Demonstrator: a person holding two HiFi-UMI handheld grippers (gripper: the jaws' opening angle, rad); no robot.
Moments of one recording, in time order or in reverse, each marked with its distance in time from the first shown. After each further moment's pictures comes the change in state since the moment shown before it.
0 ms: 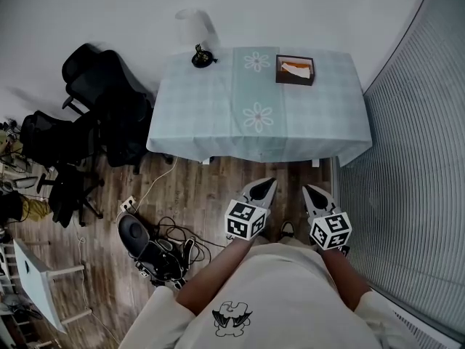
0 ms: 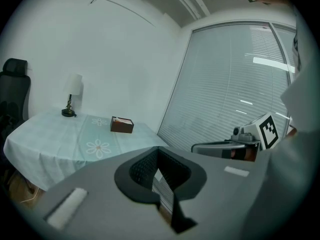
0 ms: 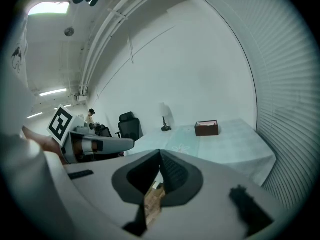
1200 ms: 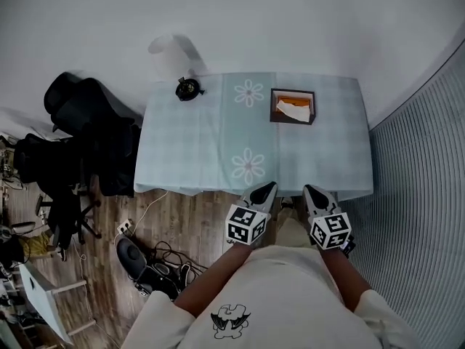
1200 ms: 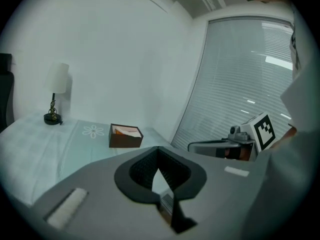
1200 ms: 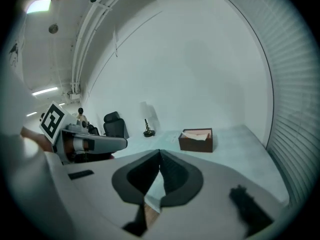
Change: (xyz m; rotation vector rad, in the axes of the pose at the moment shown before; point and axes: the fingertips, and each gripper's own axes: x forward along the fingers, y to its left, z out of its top) left arm 0.192 0.116 0.095 -0.013 0.025 0.016; right arm 0.170 -0.173 0.084 -0.002 0.039 -0.034
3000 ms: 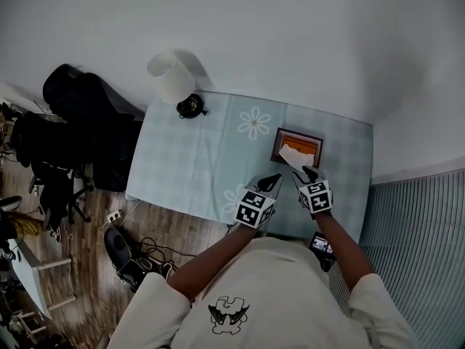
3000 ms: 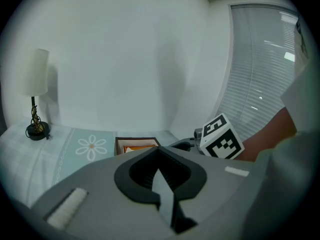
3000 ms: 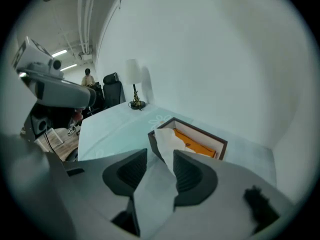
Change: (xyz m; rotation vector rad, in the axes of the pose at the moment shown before) left arm 0.172 0.113 0.088 -0.032 0.089 0.078; right arm 0.246 -0.149 0.027 -0.284 0.388 0.115
